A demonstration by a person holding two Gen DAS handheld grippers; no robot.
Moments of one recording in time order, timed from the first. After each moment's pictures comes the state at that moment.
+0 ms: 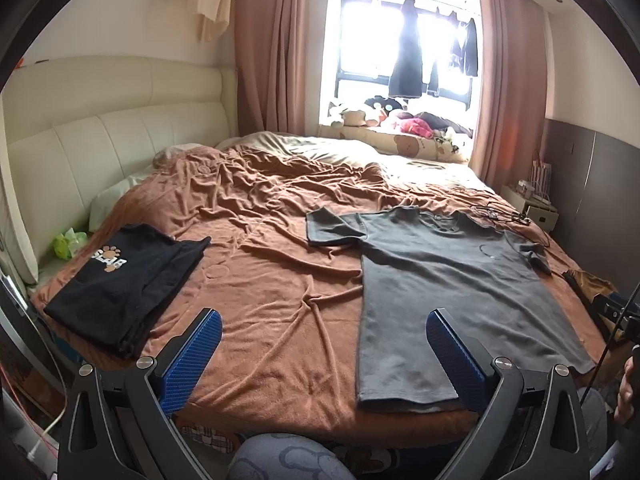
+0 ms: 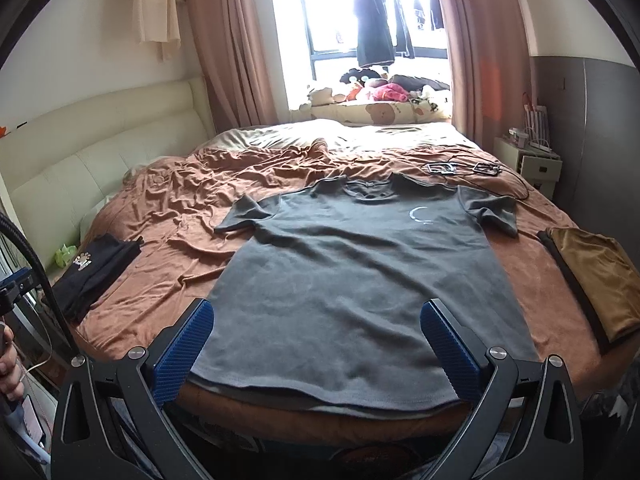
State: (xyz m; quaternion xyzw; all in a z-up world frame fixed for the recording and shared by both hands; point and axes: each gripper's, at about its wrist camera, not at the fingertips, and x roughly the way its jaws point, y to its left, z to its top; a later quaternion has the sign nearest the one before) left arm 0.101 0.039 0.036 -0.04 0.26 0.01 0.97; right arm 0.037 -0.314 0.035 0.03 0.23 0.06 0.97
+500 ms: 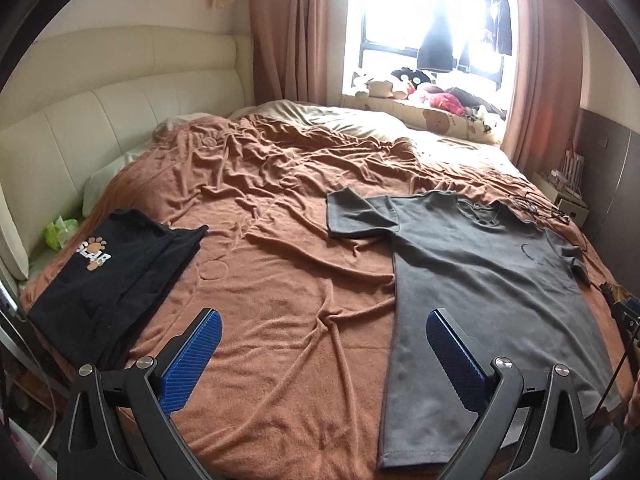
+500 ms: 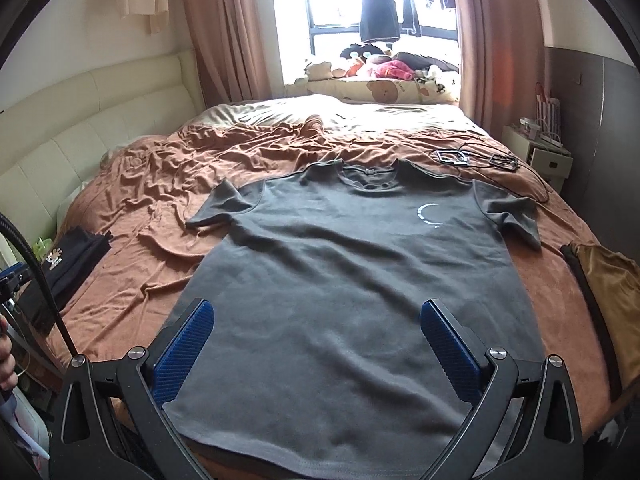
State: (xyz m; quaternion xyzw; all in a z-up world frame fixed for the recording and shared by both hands) left arm 0.217 0.048 0.009 -0.05 0.31 0.04 0.95; right arm 0.157 -0.305 0.033 0.01 0.28 0.06 0.96
